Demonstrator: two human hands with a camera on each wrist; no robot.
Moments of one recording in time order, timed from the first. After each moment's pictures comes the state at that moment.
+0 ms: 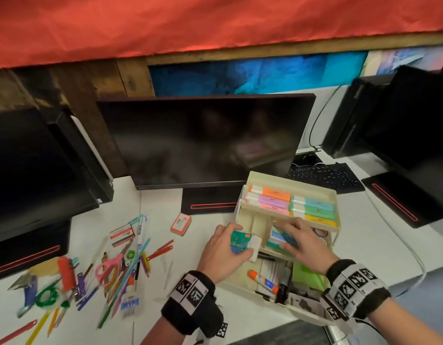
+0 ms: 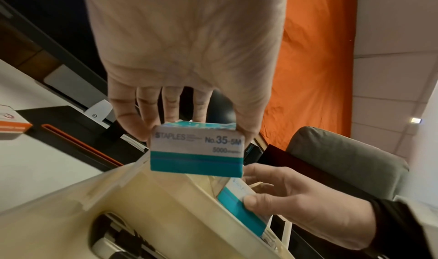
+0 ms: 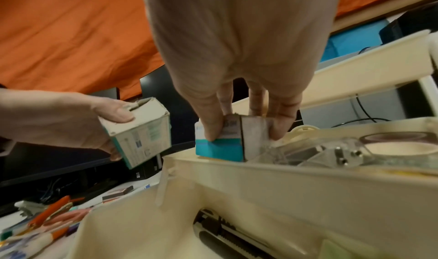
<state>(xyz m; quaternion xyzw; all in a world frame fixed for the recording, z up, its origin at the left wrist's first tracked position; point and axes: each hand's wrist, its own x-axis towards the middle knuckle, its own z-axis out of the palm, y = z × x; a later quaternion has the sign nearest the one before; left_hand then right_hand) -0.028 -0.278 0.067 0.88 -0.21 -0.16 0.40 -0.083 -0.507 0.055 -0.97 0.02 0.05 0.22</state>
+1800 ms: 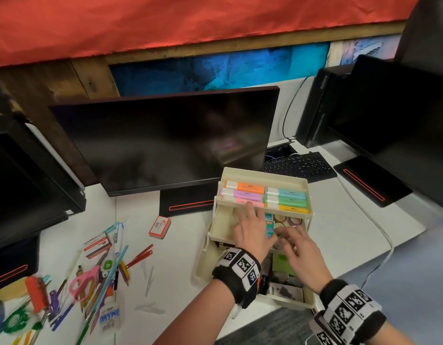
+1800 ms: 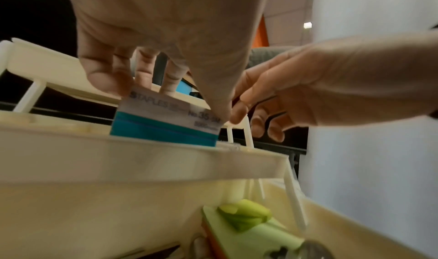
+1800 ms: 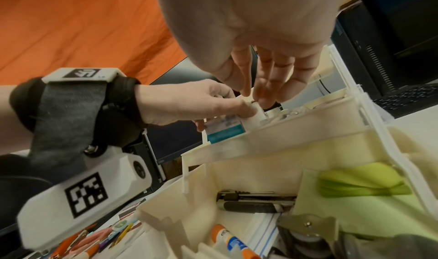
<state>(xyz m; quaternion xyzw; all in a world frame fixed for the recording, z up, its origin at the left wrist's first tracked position) -0.045 -0.401 0.066 0.95 -0.29 -0.03 0.14 -0.140 -0.504 0.043 -0.92 0.15 -0.12 0.34</state>
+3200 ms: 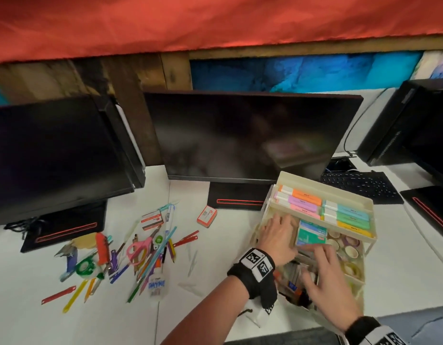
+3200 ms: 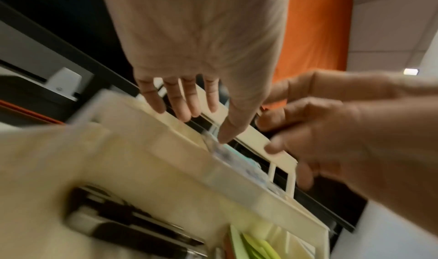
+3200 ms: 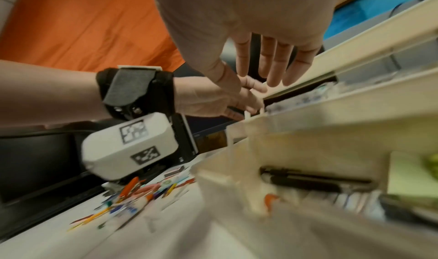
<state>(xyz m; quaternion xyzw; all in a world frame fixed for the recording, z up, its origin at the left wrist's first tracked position) -0.015 -0.337 0.056 0.90 -0.29 -0.11 0.31 -0.135 -0.443 0.046 -0.95 0.05 -0.13 0.29</state>
